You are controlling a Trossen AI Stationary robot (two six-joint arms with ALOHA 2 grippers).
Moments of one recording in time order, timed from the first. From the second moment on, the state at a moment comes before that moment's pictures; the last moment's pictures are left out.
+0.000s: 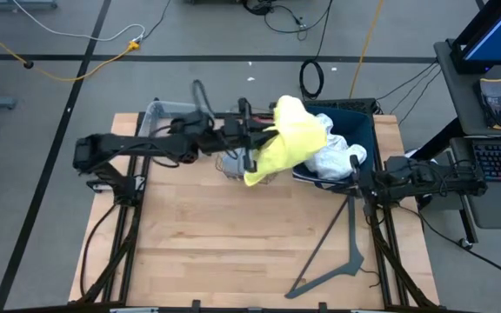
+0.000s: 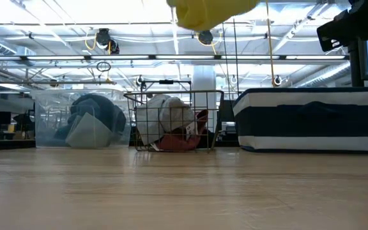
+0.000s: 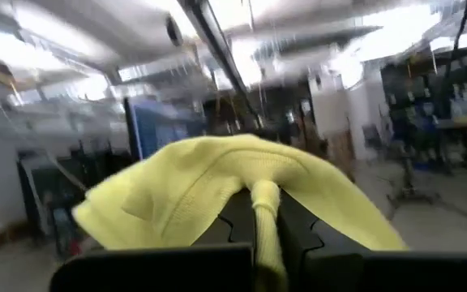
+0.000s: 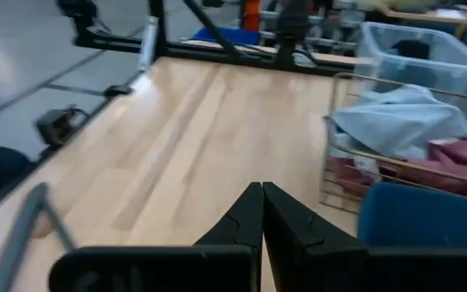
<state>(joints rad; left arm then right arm) 0.13 1.58 1.31 0.66 0.11 0.18 0.08 0.24 0.45 -0.50 -0.07 -0.06</state>
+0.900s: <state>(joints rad) 0.30 2.15 1.90 0.49 0.24 0.10 0.08 0.24 0.45 -0.50 -0.24 -0.07</state>
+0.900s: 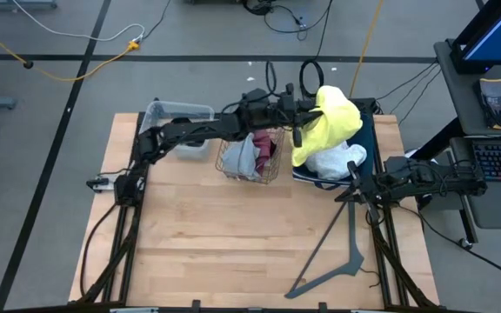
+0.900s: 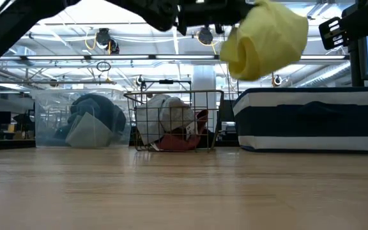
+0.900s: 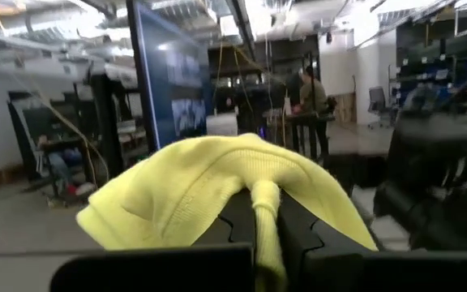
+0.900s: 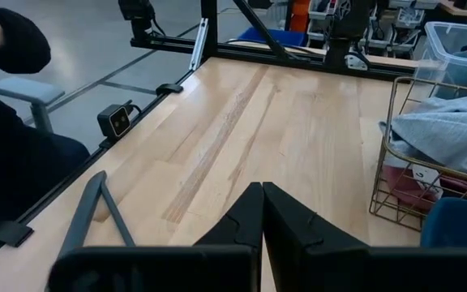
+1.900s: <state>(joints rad) 0.30 2.26 1.90 0.62 0.36 0.04 0.08 0.24 0.45 -0.44 -0.23 -0.09</state>
